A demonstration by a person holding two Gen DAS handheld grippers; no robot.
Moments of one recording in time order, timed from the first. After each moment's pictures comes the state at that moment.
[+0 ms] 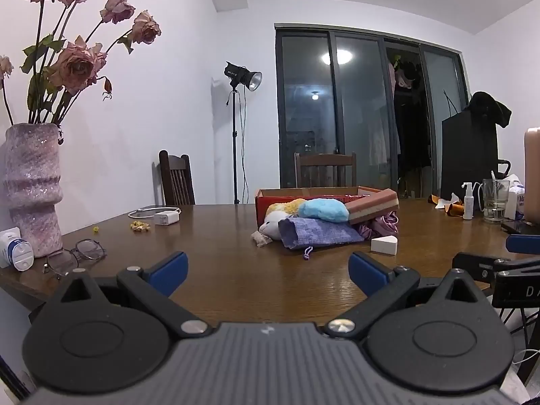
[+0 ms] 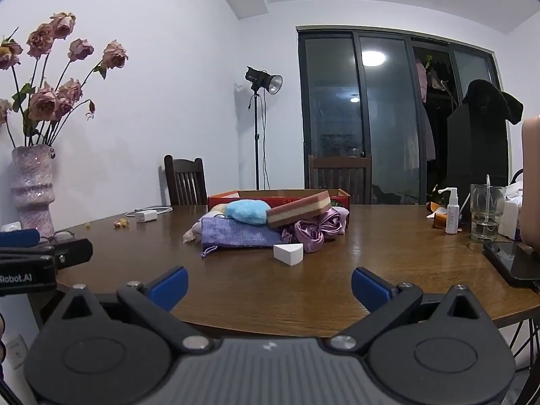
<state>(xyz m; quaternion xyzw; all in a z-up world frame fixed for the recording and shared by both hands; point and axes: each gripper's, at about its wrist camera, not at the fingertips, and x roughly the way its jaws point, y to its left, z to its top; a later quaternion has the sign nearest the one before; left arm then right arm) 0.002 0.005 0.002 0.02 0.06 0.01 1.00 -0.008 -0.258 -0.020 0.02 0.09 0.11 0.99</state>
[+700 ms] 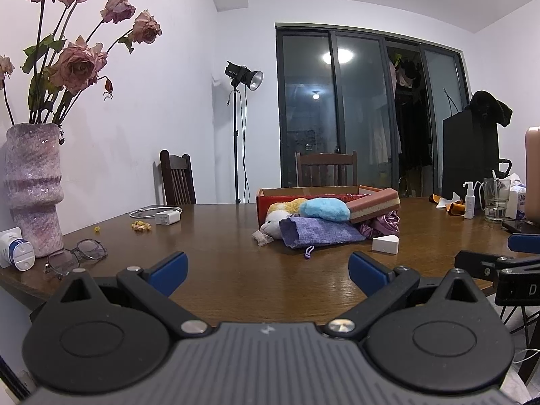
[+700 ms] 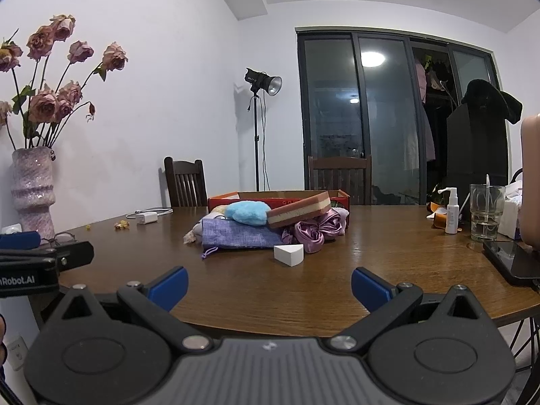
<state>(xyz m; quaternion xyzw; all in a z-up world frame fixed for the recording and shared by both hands) 0.002 0.003 -0.001 0.02 0.06 0.01 1.00 -0.008 -0.257 -0.019 0.02 0.09 0.11 0.99</state>
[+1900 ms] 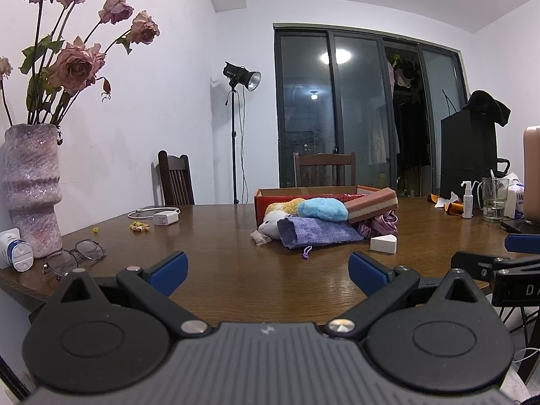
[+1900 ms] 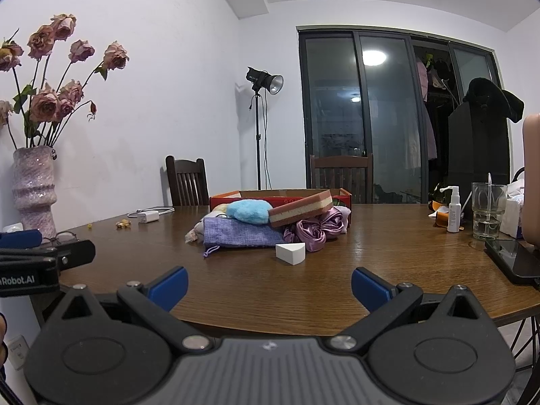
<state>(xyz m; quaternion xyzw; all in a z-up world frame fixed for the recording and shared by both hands) 0.003 0.001 -0.001 0.02 0.06 0.01 1.00 -0.008 -0.256 -0.021 0.02 0.09 0.11 0.99</state>
